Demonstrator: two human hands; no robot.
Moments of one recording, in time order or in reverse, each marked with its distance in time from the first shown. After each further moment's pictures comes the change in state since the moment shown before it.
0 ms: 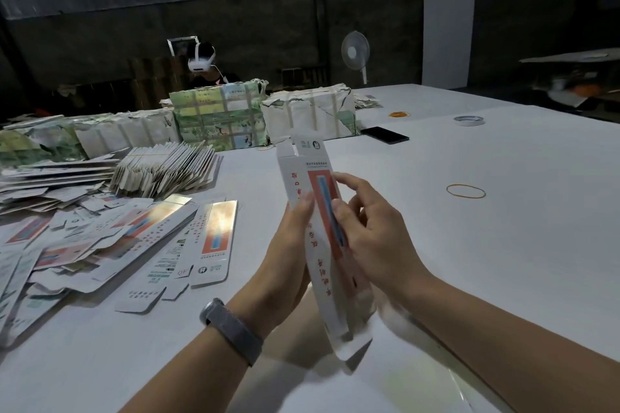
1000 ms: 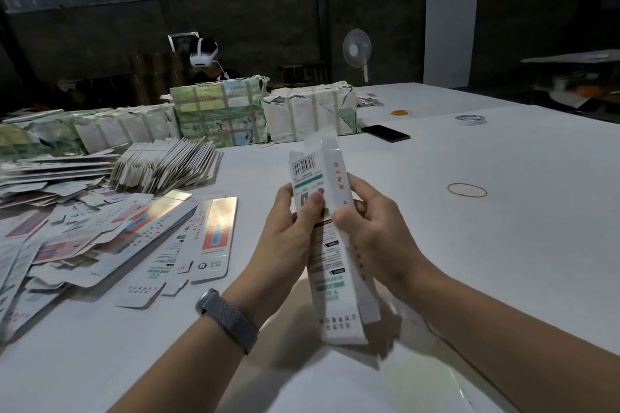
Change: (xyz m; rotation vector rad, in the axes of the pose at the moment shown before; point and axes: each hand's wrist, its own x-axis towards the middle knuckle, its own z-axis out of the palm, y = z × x) left_hand 0.009 -0.001 -0.008 0.043 0.077 0.100; right_hand 0.000 -0.007 -0.004 0.370 -0.171 0.126
